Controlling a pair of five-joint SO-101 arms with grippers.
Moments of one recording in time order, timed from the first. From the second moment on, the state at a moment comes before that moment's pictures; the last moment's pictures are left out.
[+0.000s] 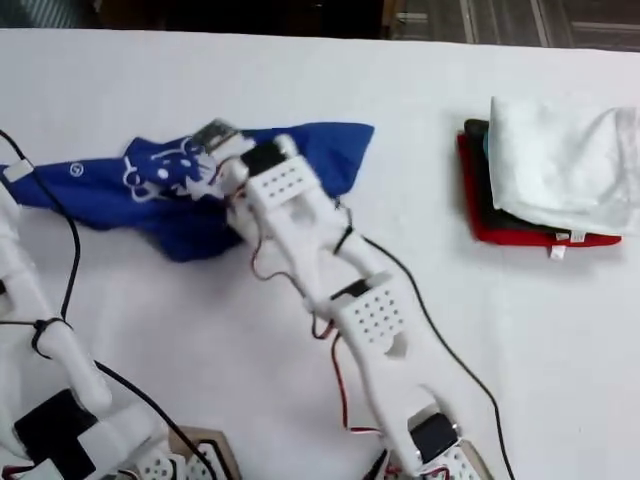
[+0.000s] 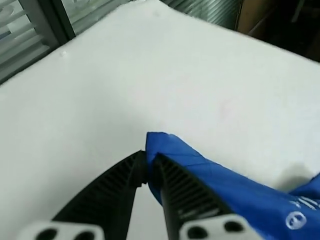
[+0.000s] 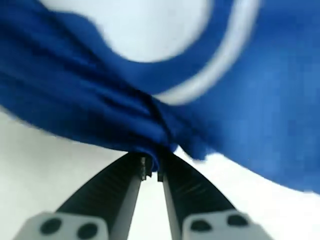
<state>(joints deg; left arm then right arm) -45.5 -14.0 29.1 26.4 -0.6 -36.0 54.6 -57.3 93.7 14.3</state>
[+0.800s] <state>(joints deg) -20.7 -14.0 -10.4 84.9 -11.3 -12.3 16.6 -83.3 100.0 16.3</state>
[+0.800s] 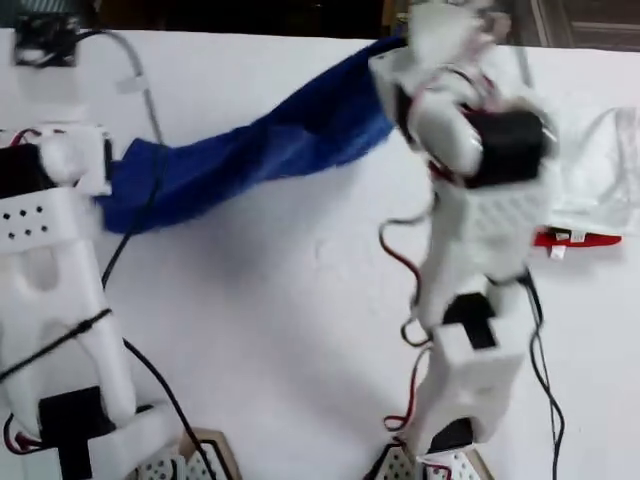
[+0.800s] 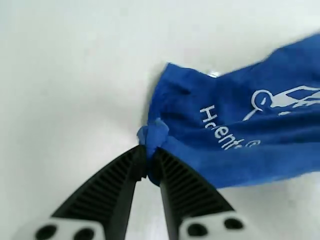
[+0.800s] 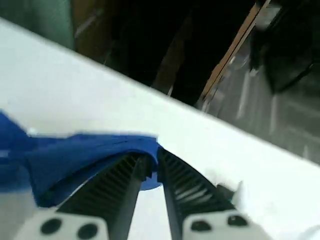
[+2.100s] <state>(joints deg) -21.8 -40.2 -54.1 101.4 -12.3 -8.8 -33.0 -86.0 100.0 19.8</state>
